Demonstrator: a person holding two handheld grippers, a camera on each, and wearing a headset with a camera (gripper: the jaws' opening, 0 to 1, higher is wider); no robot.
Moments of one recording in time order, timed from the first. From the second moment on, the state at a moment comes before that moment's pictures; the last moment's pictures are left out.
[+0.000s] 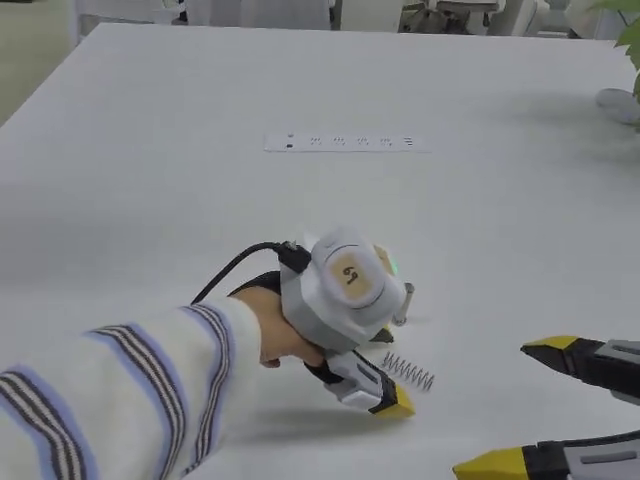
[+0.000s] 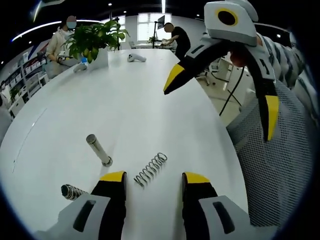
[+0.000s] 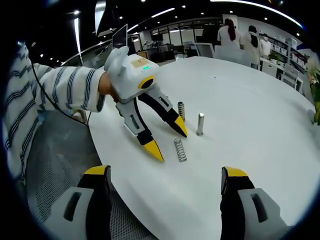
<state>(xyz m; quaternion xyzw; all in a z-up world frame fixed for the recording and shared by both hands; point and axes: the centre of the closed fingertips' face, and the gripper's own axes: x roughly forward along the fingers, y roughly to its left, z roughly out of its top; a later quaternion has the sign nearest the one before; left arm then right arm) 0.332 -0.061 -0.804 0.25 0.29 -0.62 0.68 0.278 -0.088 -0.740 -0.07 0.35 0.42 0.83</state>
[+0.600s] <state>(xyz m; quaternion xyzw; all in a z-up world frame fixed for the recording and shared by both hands) 0.334 -0.062 -0.810 0.27 0.30 -0.62 0.68 0.274 -0.087 -0.740 -0.07 0.35 0.42 0.83</state>
